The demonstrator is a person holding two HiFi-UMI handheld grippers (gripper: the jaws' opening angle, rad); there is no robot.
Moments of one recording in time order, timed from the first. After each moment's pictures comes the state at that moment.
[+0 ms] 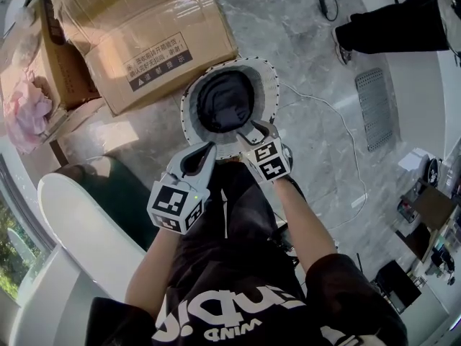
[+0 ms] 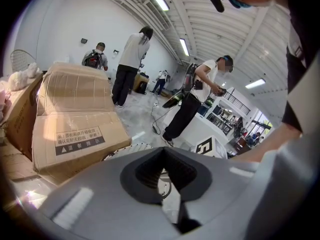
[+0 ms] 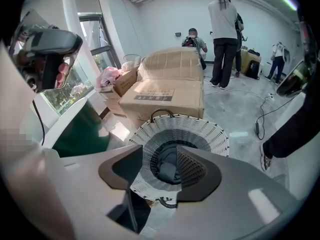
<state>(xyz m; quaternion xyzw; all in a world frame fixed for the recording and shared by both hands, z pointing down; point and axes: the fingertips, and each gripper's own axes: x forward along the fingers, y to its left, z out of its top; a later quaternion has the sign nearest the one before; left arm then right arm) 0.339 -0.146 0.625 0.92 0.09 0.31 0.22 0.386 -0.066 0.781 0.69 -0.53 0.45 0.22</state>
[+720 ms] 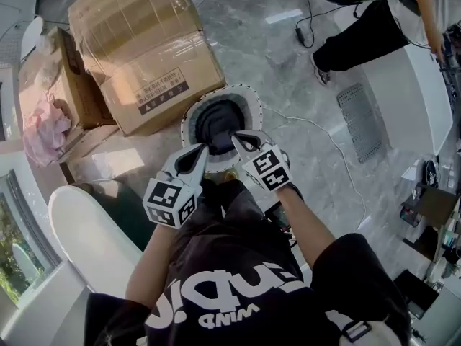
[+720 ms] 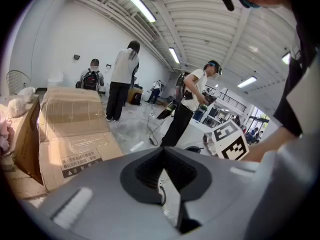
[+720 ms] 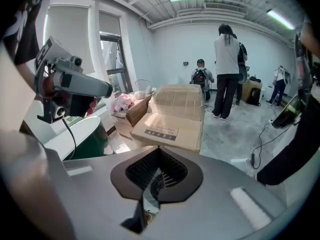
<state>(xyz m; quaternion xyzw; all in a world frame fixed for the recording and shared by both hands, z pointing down) 0.337 -0.141 0.517 0.94 0.09 0.27 0.18 0.390 -0.083 0.594 0.72 -0.59 0.33 0.18</state>
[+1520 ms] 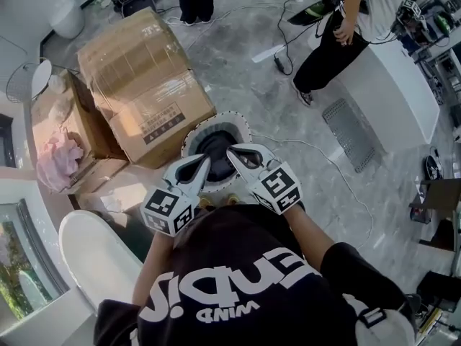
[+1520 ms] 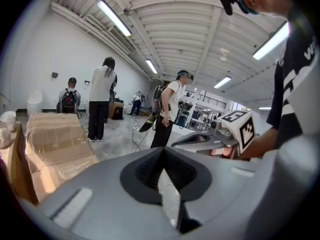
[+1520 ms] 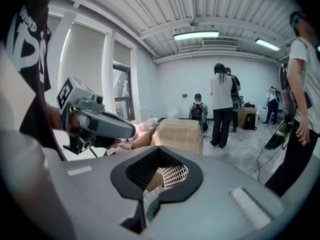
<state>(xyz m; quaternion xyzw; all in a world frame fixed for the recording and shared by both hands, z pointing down) 0.312 -0.092 0.406 0.96 0.18 0.18 0.11 0.345 -0.052 0.415 0.77 -0.61 0.18 0.09</state>
